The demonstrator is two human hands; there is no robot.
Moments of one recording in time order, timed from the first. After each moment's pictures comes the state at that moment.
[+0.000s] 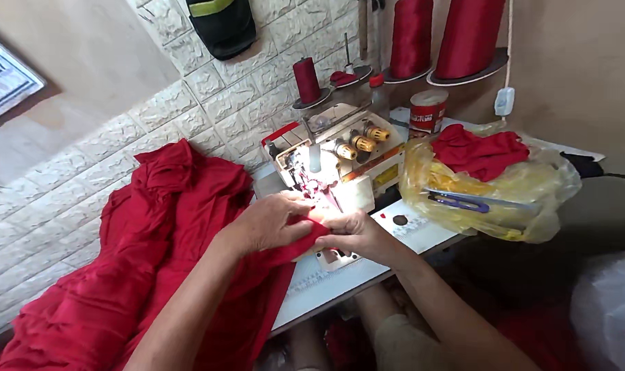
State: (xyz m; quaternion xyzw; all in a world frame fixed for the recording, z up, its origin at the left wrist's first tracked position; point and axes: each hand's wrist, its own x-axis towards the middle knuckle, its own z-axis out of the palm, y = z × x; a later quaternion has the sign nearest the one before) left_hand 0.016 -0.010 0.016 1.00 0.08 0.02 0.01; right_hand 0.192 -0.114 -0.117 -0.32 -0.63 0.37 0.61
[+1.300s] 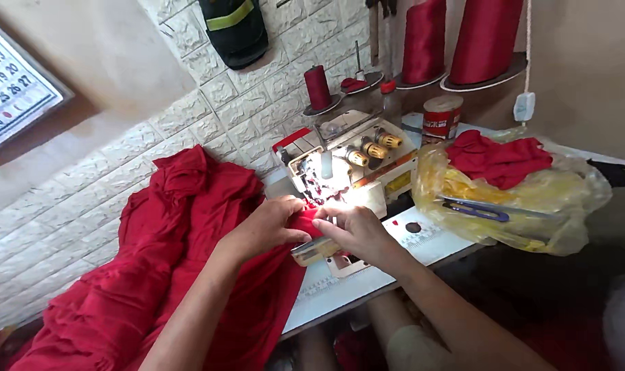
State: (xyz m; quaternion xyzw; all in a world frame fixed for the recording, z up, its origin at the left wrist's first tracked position) left_hand 0.001 -0.013 0.026 0.98 0.19 0.03 0.10; right_hand 0.175 -0.104 -0.086 -0.54 -0.64 0.12 0.53
